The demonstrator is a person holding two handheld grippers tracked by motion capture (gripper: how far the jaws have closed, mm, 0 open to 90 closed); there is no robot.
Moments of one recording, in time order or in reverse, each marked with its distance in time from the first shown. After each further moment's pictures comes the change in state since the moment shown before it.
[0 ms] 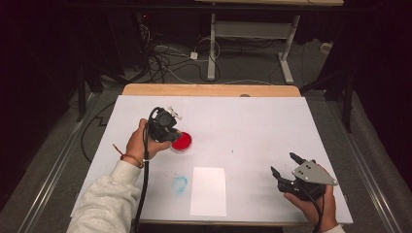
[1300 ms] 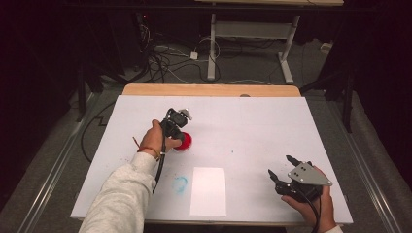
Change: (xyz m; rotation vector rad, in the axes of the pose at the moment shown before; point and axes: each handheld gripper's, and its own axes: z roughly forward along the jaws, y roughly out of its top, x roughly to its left) left arm 0.009 0.025 0.069 0.248 0.041 -0.087; right arm 0.006 -0.003 0.004 0.041 0.022 -0.031
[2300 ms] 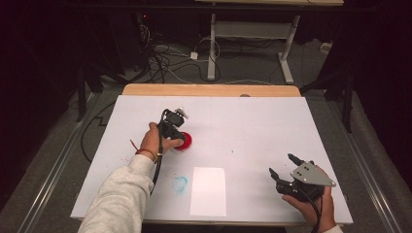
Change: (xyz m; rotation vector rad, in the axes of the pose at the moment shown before) left arm 0.008 -0.008 0.005 -0.081 -0.058 -0.105; right arm -0.003 0.000 -0.002 -0.042 -0.008 0.029
